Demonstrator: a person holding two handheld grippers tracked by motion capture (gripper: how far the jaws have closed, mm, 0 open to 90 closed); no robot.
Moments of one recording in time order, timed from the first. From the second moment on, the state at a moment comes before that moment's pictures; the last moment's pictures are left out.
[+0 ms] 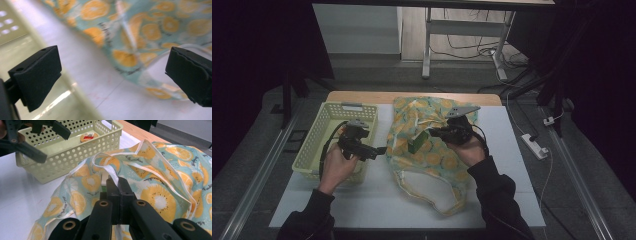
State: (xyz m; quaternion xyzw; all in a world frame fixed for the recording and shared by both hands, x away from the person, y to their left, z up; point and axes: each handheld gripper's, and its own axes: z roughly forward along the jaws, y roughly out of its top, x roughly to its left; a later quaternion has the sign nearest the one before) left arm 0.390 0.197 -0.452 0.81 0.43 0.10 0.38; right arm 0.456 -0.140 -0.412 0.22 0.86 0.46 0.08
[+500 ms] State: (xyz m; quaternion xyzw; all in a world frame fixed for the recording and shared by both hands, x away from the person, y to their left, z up) left arm 0.409 0.244 -0.460 0.79 0.47 0.13 0.38; right arm 0.457 -0.139 -0.413 0.22 0.86 0.46 0.08
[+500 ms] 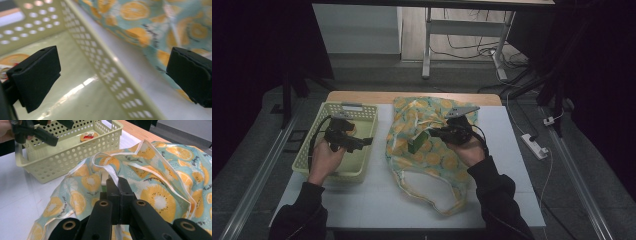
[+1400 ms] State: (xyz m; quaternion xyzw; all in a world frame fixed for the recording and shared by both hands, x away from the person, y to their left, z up) left arm 0.469 0.297 -0.486 0.76 0.56 0.13 0.30; right arm 0.457 -0.139 -0.414 0.22 0.86 0.45 0.08
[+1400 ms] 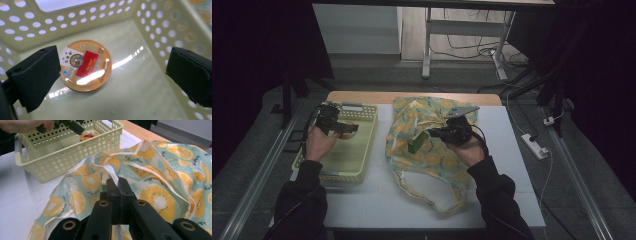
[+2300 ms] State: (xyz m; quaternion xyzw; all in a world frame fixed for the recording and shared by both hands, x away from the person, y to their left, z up) left arm 0.504 0.298 -0.523 0.78 0.60 0.08 0.19; right arm 0.456 -0.141 -0.412 0.21 0.86 0.46 0.08
